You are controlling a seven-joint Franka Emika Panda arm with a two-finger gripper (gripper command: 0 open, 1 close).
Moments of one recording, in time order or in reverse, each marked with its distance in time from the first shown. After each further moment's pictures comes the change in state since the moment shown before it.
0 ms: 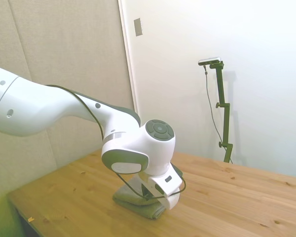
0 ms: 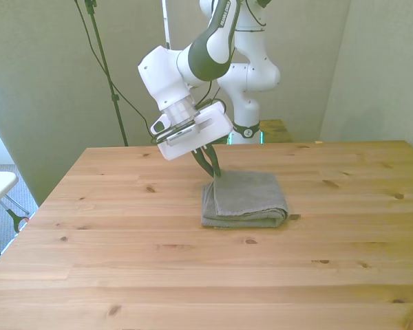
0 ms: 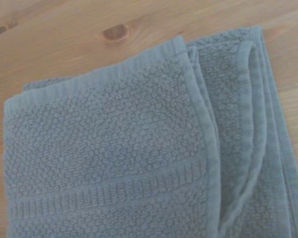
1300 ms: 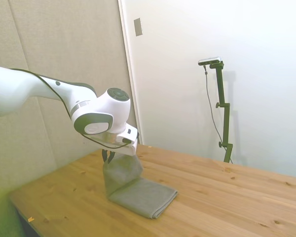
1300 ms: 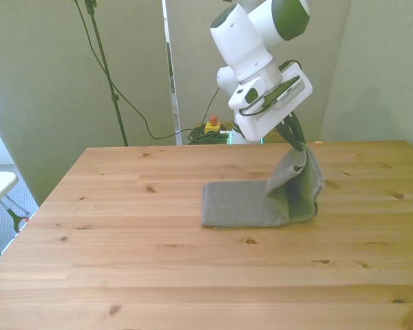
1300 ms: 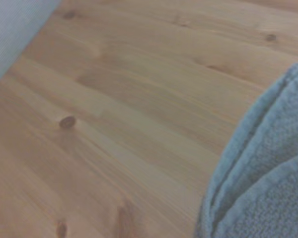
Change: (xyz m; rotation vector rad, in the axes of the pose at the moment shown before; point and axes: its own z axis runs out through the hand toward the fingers) arm -0.151 -0.156 0.032 0.035 -0.174 -0.764
